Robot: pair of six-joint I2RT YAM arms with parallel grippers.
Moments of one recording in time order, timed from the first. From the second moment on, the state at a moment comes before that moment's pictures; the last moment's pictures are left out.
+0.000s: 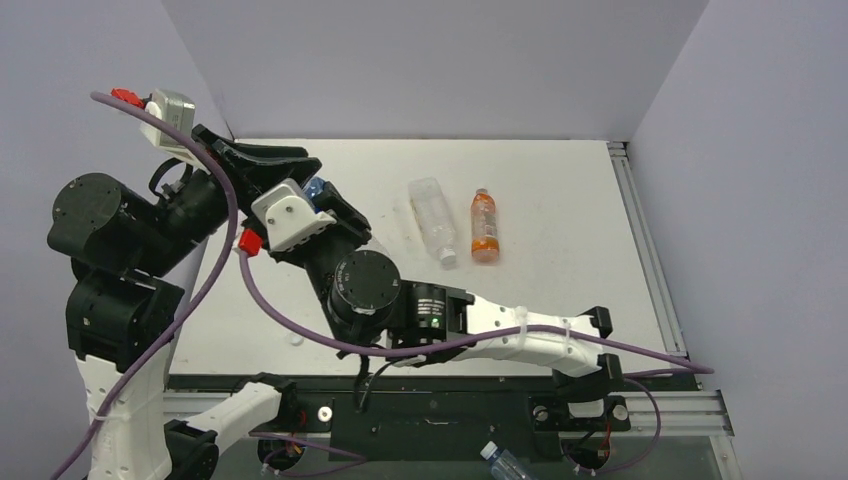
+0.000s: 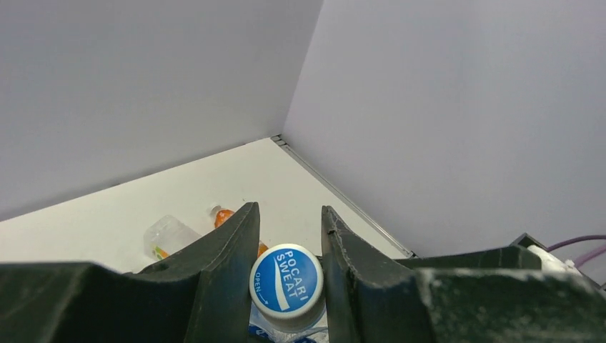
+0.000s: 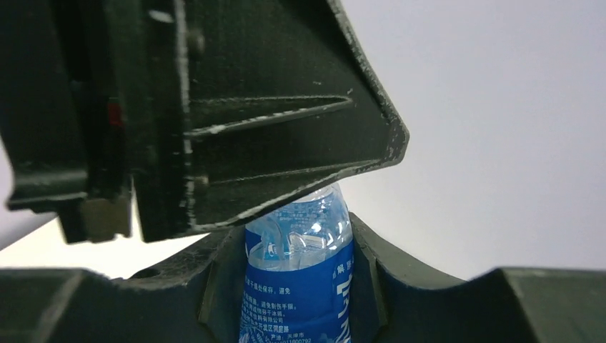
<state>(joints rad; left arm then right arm) -0.30 1.02 1.88 -0.64 0.46 -0.42 1.56 1.88 2.32 -0.19 1.04 -0.57</state>
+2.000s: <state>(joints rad) -0.34 0.82 1.30 0.12 1.08 -0.60 1.29 1.35 1.63 0.22 -0.12 0.10</state>
